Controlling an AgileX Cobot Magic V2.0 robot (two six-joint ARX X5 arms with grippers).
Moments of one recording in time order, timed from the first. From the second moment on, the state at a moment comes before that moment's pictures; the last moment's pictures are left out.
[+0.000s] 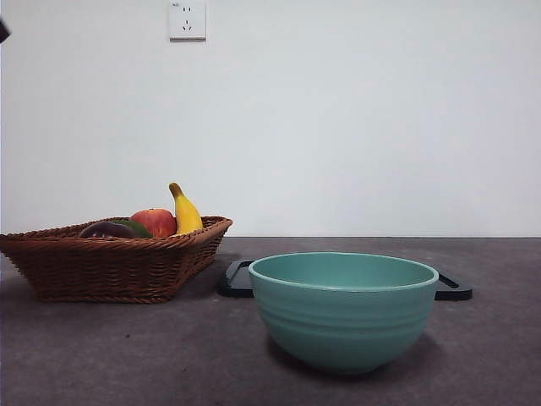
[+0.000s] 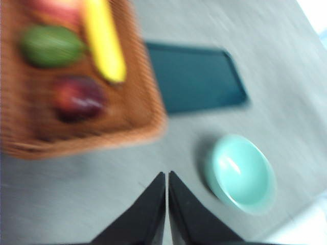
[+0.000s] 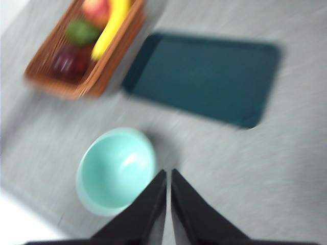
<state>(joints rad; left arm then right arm) -0.11 0.81 0.93 -0.85 0.53 -0.14 0.11 0.80 0.99 -0.96 -0.50 0.03</state>
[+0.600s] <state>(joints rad) -0.23 0.84 1.02 -0.98 0.55 -0.05 0.33 0.87 1.05 -1.04 -0.50 -0.03</state>
